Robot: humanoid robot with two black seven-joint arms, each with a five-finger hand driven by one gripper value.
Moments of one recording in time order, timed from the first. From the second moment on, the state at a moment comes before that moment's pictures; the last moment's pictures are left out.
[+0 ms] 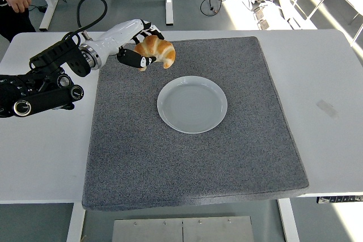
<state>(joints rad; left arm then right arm) -1.28 0.44 0.11 -1.17 0.91 0.40 -0.06 -0.10 0.00 0.09 0.16 -0.06 0.01 0.35</state>
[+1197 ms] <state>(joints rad) -1.15 0.19 0.11 -1.04 1.07 0.40 -0.05 -0.10 0.00 0.09 0.16 -0.06 0.01 0.35</state>
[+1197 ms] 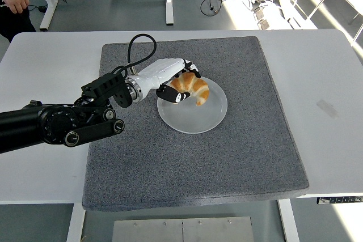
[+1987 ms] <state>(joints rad) -1.11 0.15 0.14 -0.97 1.07 0.40 -0.05 -0.10 0.00 0.09 0.16 -0.06 0.01 0.35</state>
